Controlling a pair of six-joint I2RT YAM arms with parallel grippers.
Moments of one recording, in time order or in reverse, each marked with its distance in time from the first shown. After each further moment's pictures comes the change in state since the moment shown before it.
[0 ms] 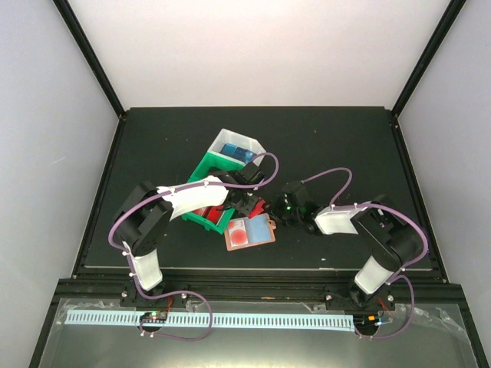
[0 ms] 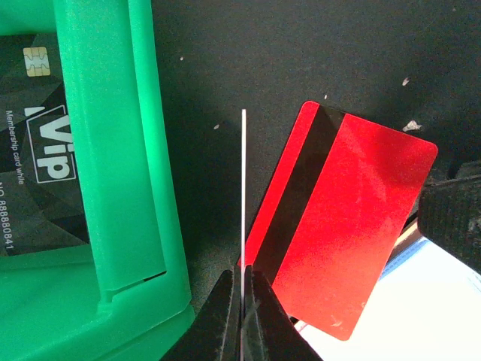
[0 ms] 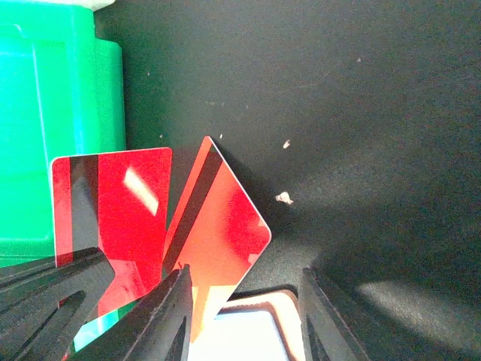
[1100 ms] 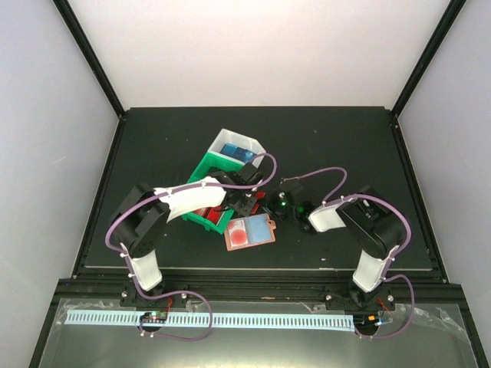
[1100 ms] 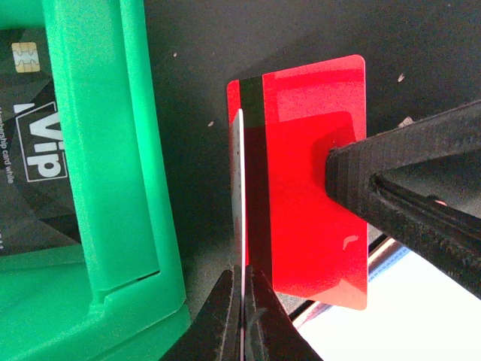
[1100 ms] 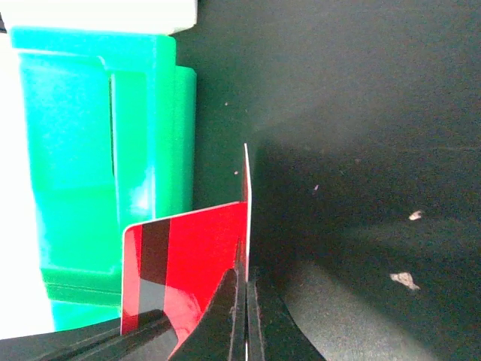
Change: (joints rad) left arm 0.003 -0.014 -0.016 0.004 0.030 -0.007; right arm 0.000 0.141 0.029 0.266 -0.035 0.045
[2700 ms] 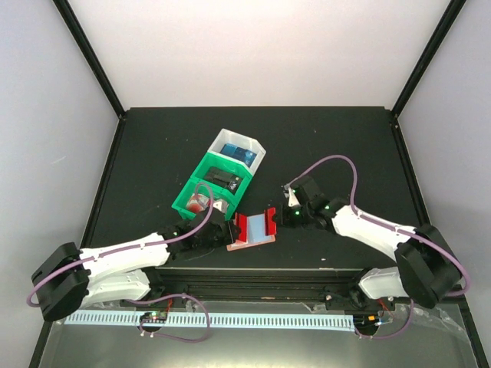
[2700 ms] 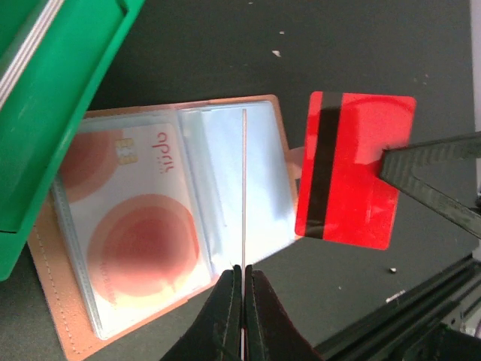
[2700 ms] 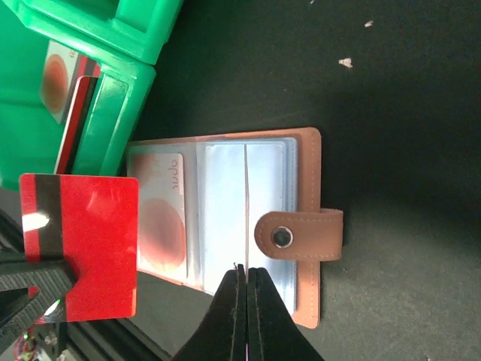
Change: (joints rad) left arm -0.147 -0.725 -0.721 0.484 0.118 -0.840; right arm -0.003 -0.468 0.035 -0.809 -0.124 -0.530
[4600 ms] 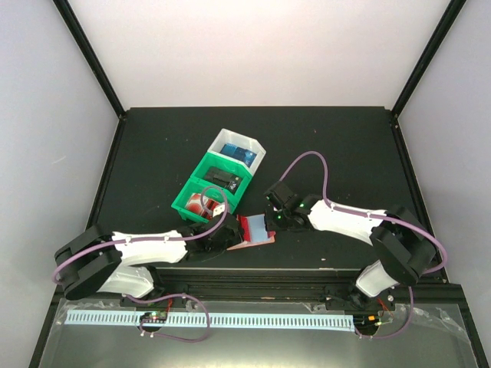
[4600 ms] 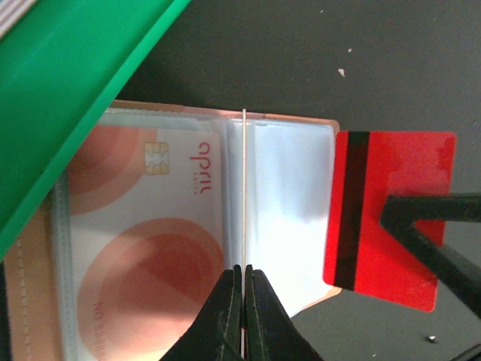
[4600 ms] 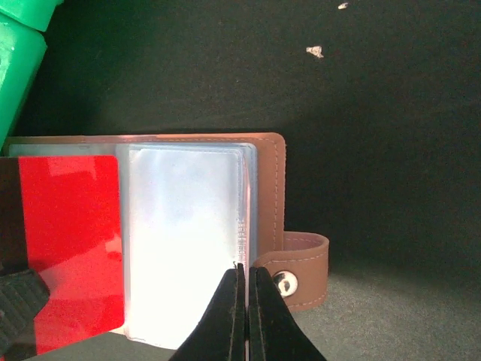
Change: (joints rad) left arm -0.066 0.235 0.002 0.150 -0.143 -0.171; right arm 0.171 0.216 0.179 -0.157 0.310 -0.006
